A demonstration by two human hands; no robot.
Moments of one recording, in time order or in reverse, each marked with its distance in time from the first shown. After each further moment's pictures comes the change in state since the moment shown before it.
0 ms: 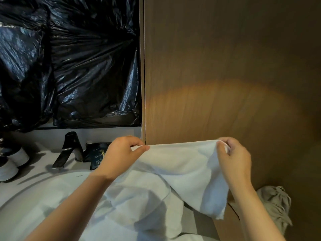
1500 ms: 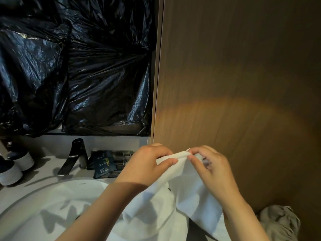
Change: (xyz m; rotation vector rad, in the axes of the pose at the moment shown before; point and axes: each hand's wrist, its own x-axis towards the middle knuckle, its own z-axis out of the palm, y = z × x) left_hand -0.006 0.045 -0.009 -0.104 -0.035 0.231; right_hand -0.010 -0.052 0.028 0.113 -0.339 -0.409
